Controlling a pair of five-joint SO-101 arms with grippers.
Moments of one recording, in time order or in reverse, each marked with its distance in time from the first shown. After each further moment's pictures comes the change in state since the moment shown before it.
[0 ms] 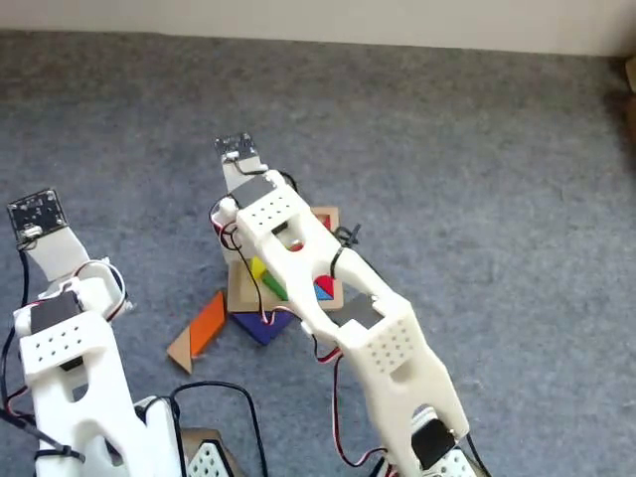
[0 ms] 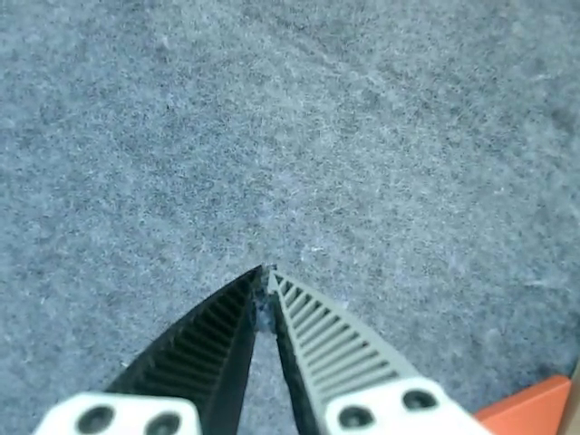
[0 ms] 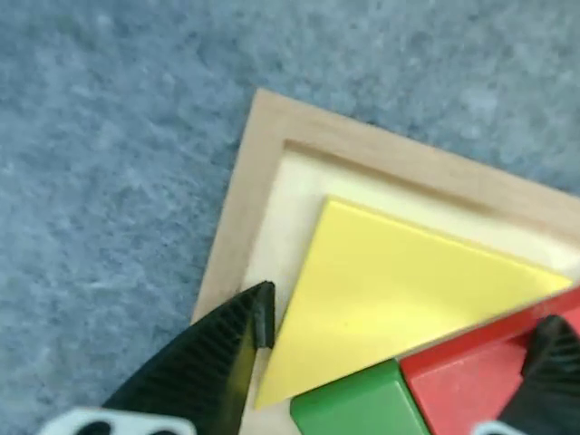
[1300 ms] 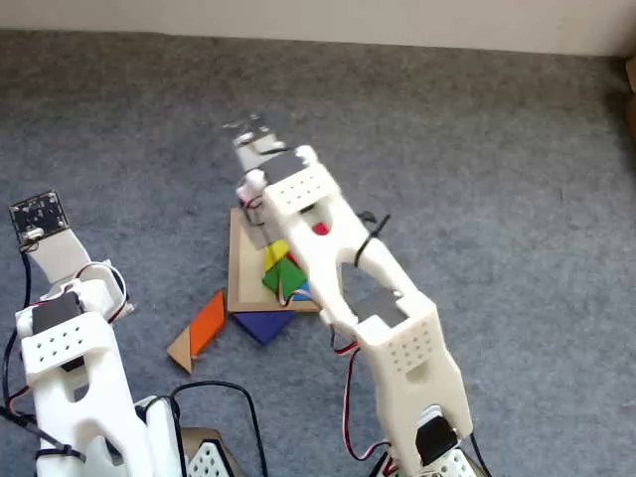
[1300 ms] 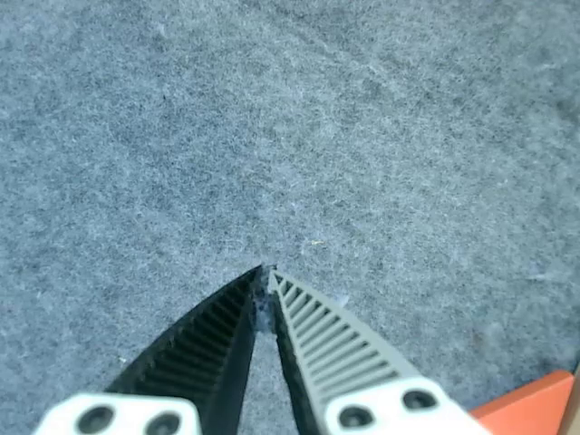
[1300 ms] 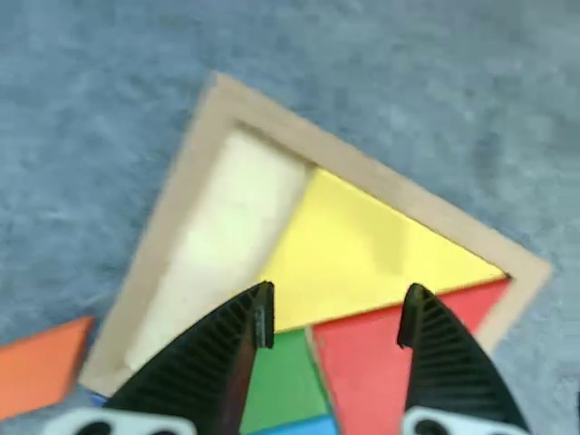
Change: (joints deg) left arm 0.0 0.0 0.2 0.0 0.0; right arm 3.4 -7.2 -0.4 4.9 15.2
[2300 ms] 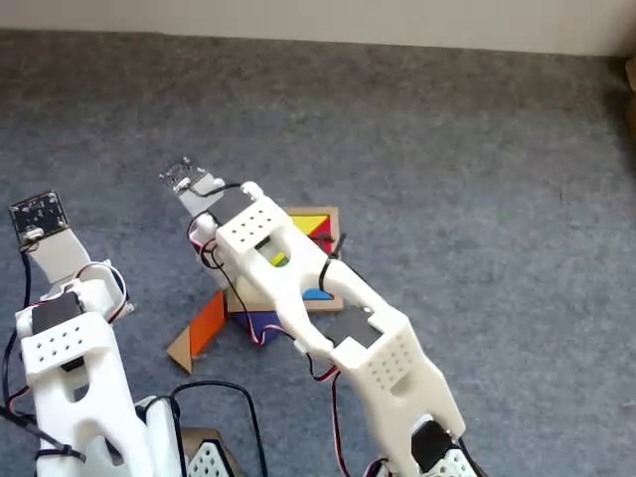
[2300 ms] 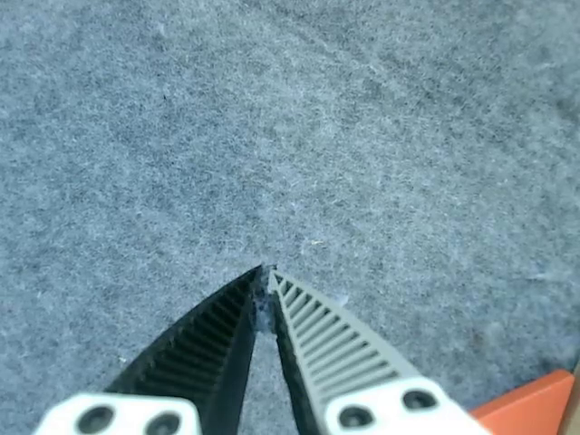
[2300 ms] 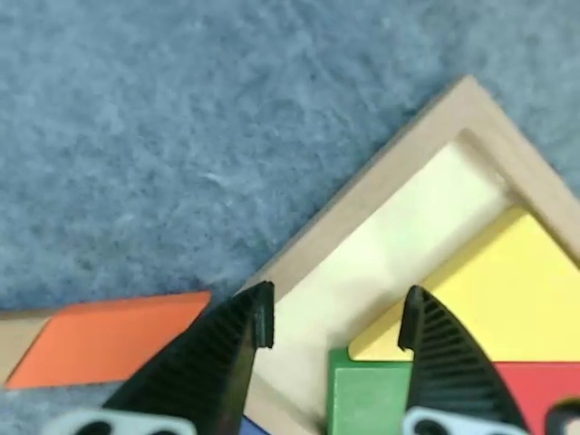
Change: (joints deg) left arm 0.0 0.0 0.0 0.0 0.0; right arm -7.7 3.0 3.3 -2.5 4.0
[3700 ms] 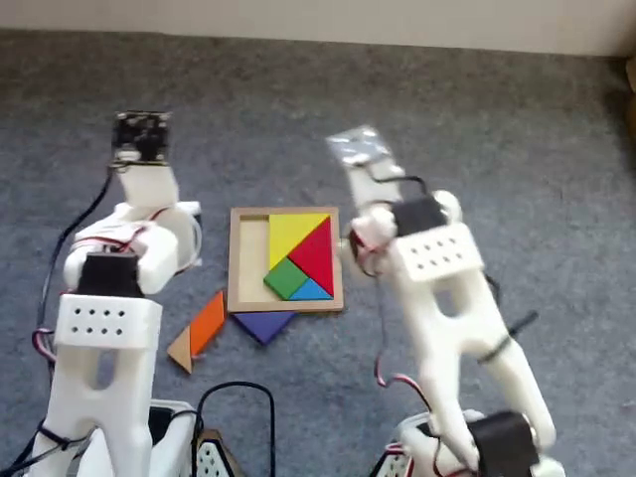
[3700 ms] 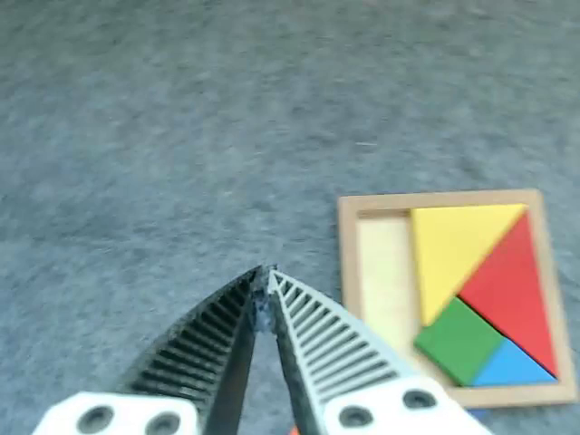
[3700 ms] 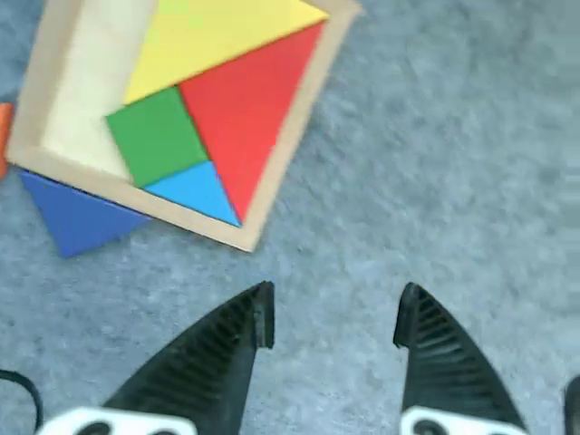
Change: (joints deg) left arm 31.0 -0.4 -24.6 12.3 0.0; right arm 27.4 -59.7 47.7 5.2 2.9
